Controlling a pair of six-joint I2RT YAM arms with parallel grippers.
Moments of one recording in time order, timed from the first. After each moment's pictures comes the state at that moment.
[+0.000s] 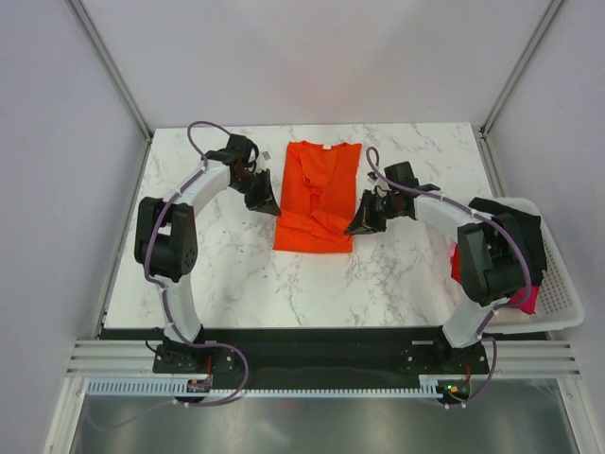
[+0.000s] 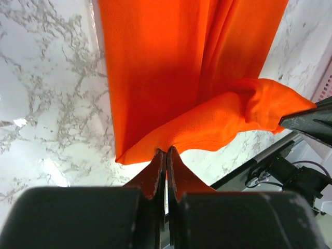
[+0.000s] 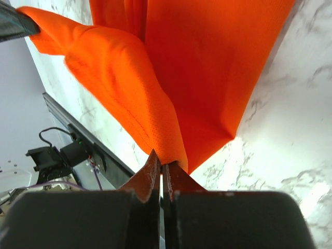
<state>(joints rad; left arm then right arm) -0.26 1.95 1.54 -0.79 0.50 -0.37 0.28 1.73 1.10 -0.40 -0.65 0.53</state>
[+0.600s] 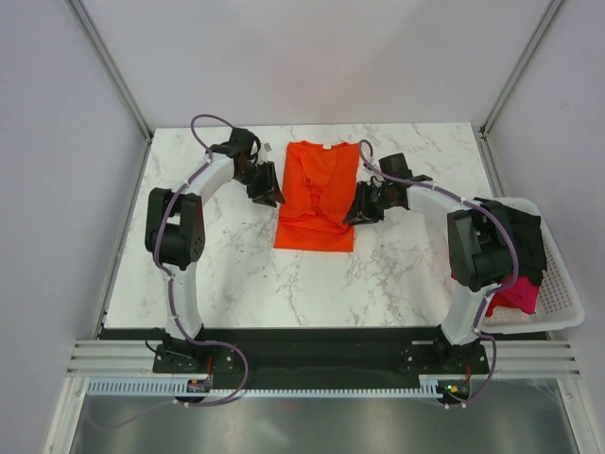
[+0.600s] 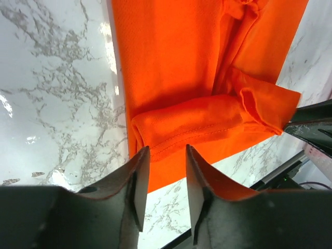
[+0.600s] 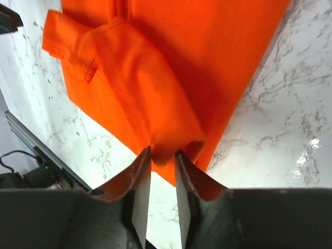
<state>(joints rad) -0.24 2.09 1.68 -0.75 0.47 -0.35 0.28 1.86 1.23 -0.38 -0.54 0.44</state>
